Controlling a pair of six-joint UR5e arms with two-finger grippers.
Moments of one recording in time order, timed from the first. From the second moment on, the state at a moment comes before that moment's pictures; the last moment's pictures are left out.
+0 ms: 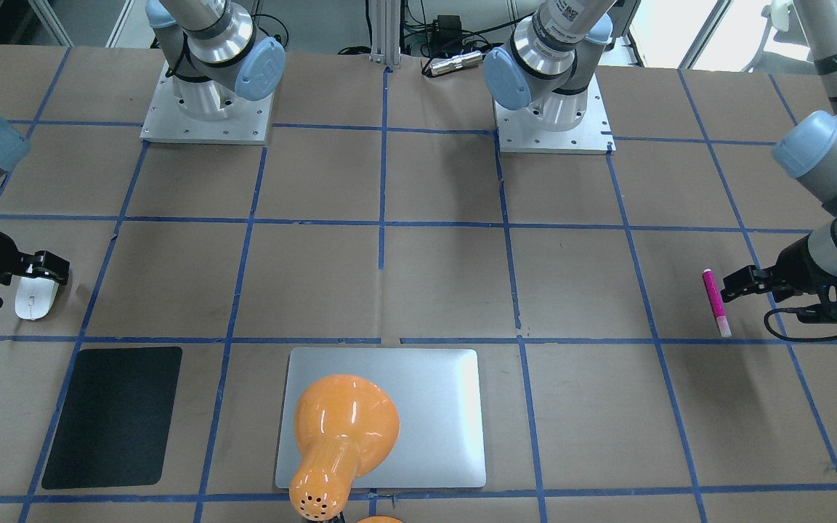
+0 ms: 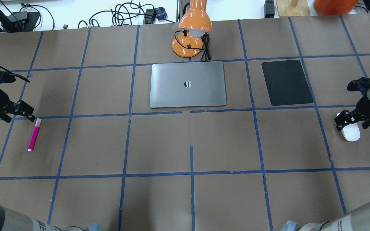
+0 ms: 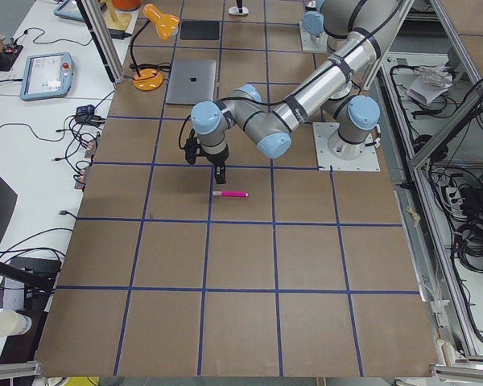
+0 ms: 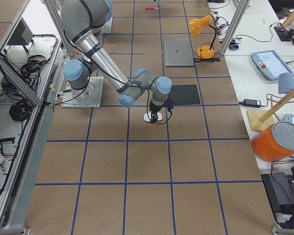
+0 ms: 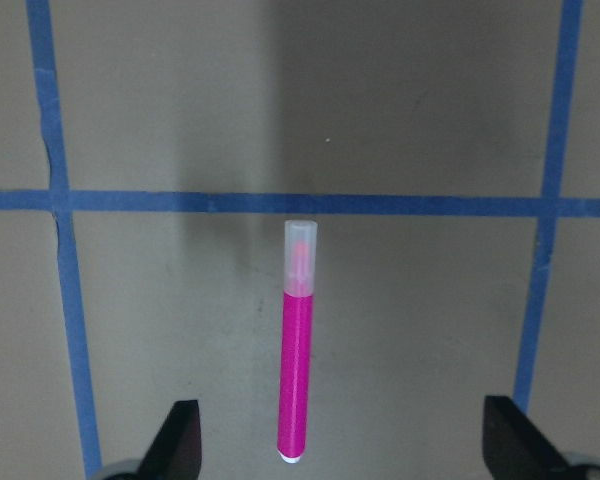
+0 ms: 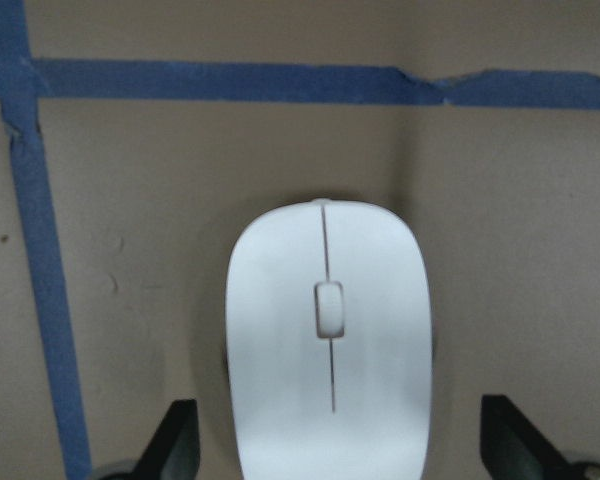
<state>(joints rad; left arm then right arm) -0.92 -1.93 -1.83 -1.00 1.63 0.66 0.95 -1.22 2.00 -2.23 -1.70 -0.64</state>
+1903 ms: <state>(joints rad) -0.89 -1.96 -1.98 -0.81 1.60 0.75 1.19 -1.16 1.65 -2.01 -1.64 -0.44</state>
